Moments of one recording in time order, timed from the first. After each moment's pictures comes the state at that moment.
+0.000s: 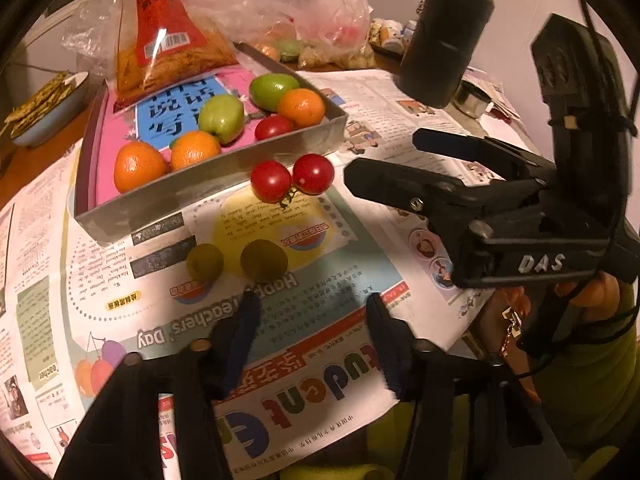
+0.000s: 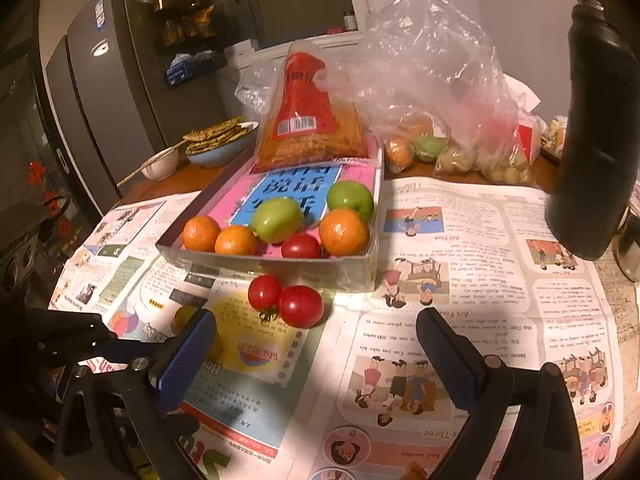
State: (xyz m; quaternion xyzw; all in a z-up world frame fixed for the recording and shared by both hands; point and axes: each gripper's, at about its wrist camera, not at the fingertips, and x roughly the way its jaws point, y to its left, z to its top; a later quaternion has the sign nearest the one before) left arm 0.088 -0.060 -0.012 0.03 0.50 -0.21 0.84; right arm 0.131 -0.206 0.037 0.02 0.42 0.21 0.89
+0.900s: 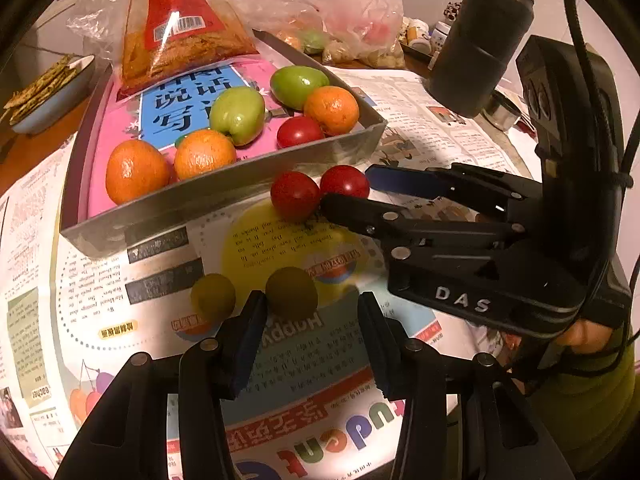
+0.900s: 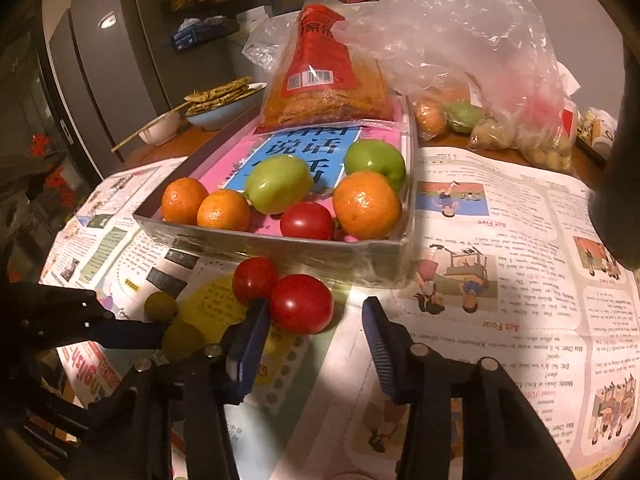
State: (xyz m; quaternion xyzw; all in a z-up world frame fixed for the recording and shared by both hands) left arm 0.119 -0.060 -0.025 0.02 0.51 -0.19 0.84; right arm 0.162 -0.181 -0.002 -0.02 0.46 0.23 0.86
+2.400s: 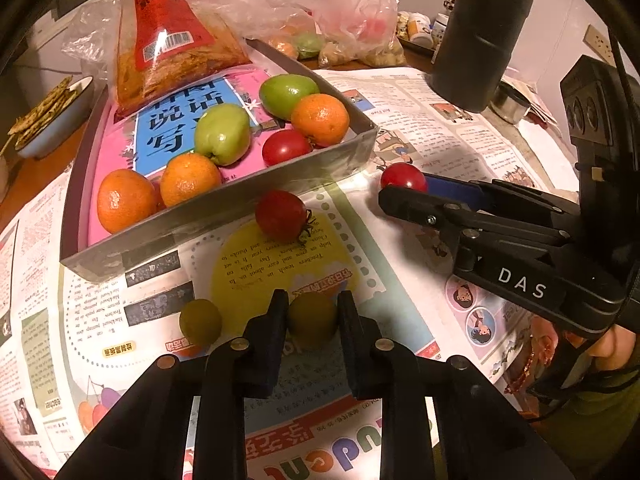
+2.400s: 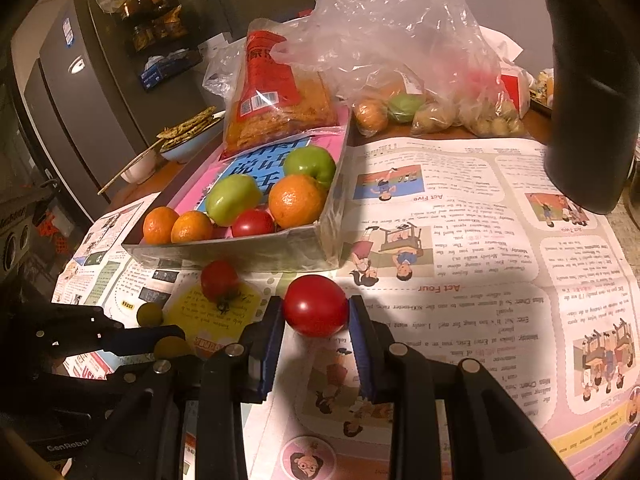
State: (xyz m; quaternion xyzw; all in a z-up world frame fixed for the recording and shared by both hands) left arm 0.125 -0.079 -0.024 0.05 0.50 -0.17 0.85; right arm 0.150 -0.230 0.004 0.06 0.45 0.19 0.87
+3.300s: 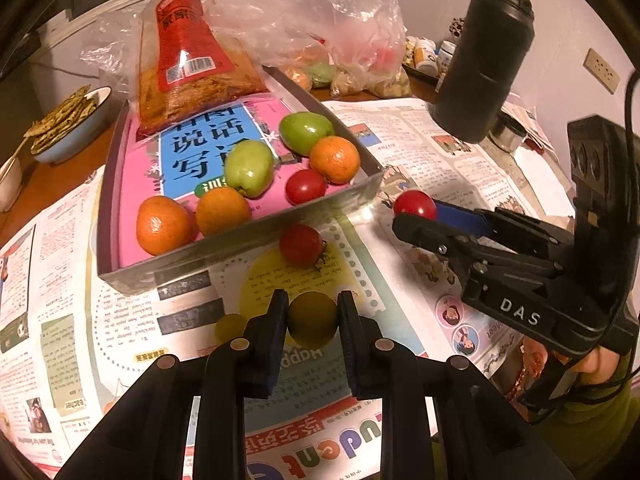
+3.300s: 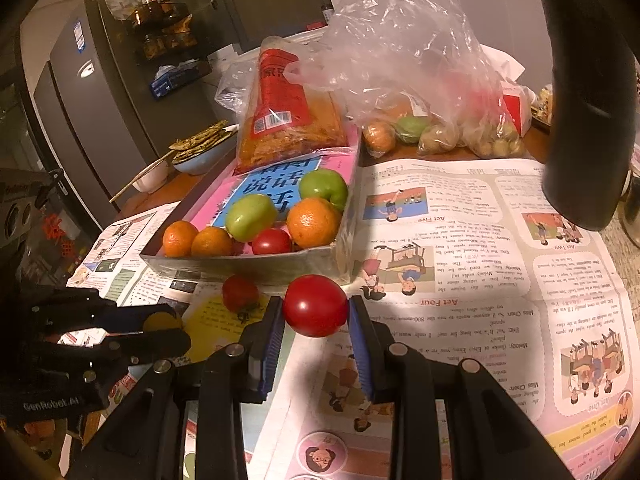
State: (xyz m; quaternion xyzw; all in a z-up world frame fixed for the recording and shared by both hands) left arm 0.124 -0.064 0.005 0.03 0.48 -0.16 0.86; right arm 0.140 -0.228 0.022 0.06 0.43 0.20 0.88
